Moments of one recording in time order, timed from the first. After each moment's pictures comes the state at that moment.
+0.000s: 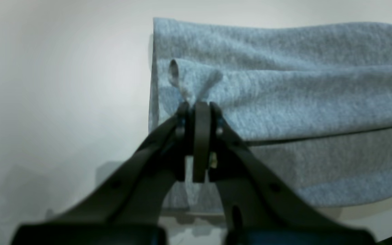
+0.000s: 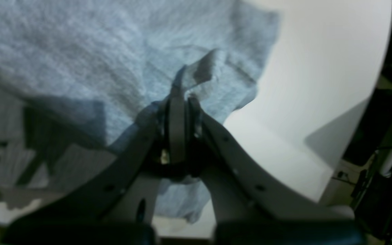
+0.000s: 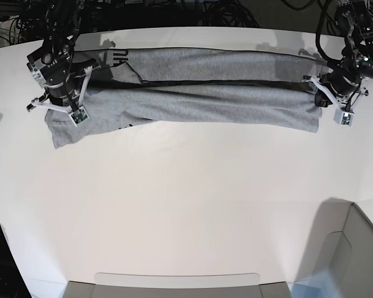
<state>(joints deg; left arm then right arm) 20.6 -22.9 -26.5 106.3 -30.7 -21.4 61.0 -14.4 4.0 17.5 118.9 -11.5 44.9 -64.5</state>
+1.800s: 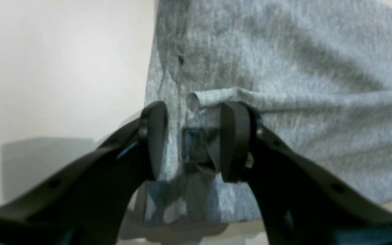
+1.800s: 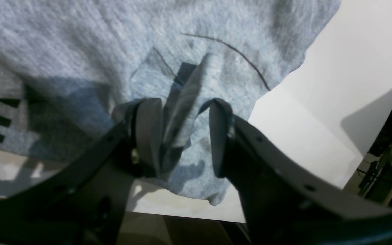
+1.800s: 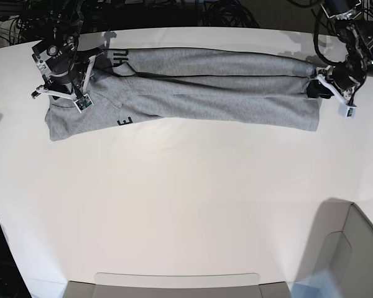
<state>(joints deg) 12.8 -19.1 -34.0 80.5 -33.3 -35.9 61.8 -18.0 2.9 17.3 118.1 -12.5 44.9 -65.1</state>
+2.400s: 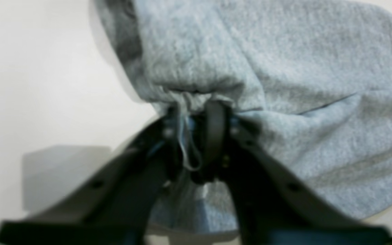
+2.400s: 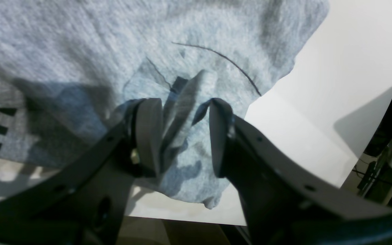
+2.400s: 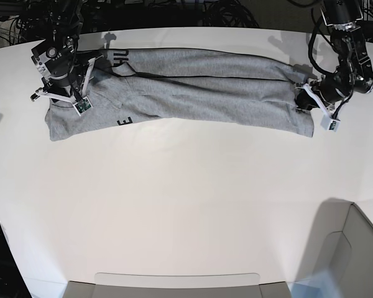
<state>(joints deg) 12.0 -19.1 -21.5 78.7 -34.1 -35.2 58.1 -17.1 2.9 17.3 118.1 -12.5 44.9 -65.1</state>
